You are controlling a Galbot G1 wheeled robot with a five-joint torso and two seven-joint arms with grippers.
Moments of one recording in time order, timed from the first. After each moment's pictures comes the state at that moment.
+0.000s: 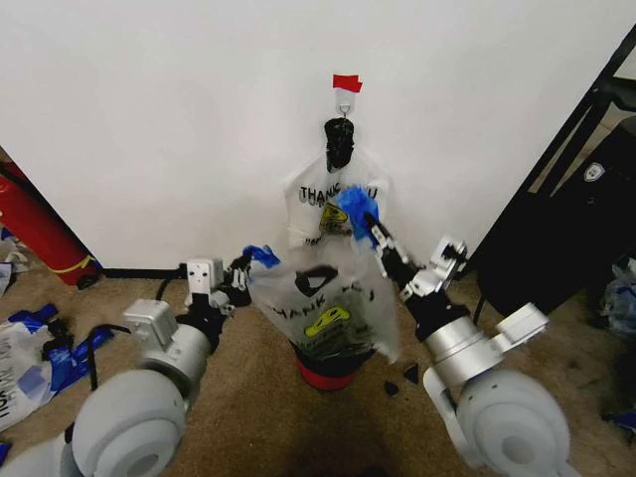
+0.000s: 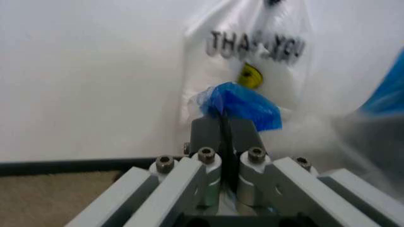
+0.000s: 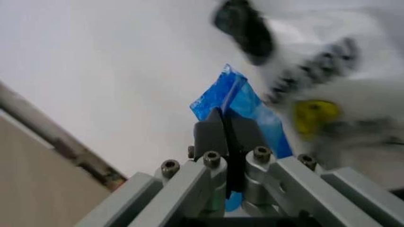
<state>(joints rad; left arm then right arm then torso) 1.24 -0.79 -0.20 -2.50 -0.91 0.32 -0.65 -1.32 1.24 0.27 2.41 1.02 -0.18 0.26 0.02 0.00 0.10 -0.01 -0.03</state>
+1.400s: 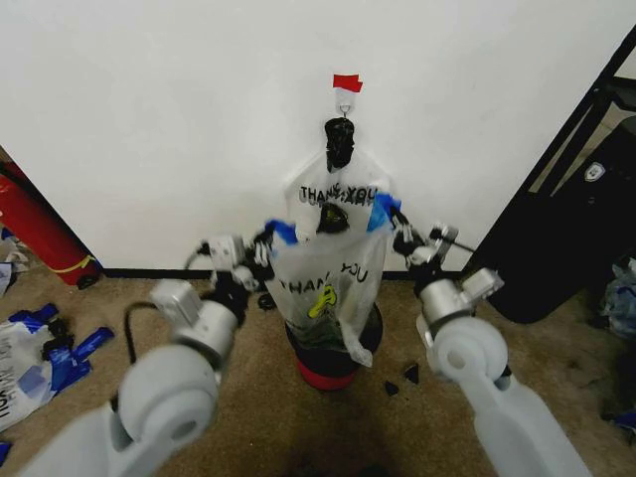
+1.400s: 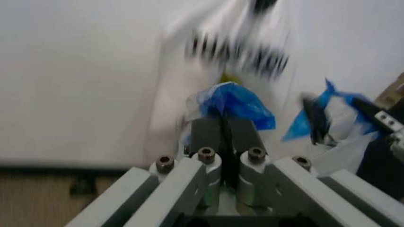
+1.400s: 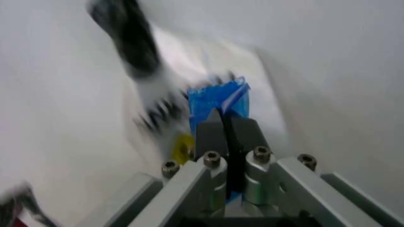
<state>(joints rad) 1.17 -0.95 -0.07 -2.37 -0.82 0.24 -0.62 -1.14 1.17 0.27 2.01 0.80 -0.02 0.20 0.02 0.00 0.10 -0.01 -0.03</state>
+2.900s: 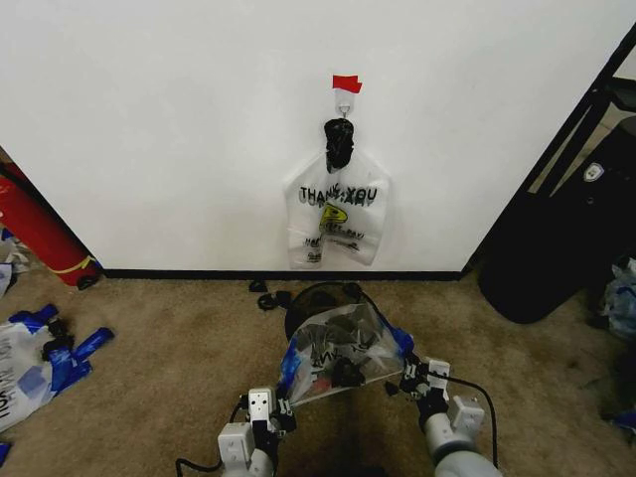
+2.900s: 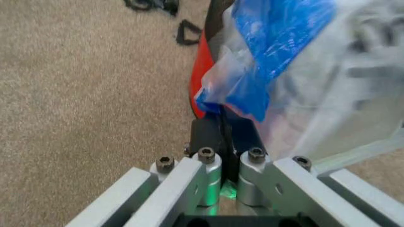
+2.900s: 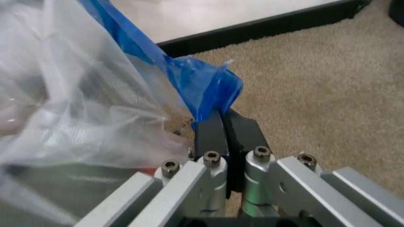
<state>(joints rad) 1.54 -1.12 0.02 -2.21 -0.65 0.33 -0.68 -1.54 1.27 0.29 2.02 0.51 -0.22 0.38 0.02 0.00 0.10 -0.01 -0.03</state>
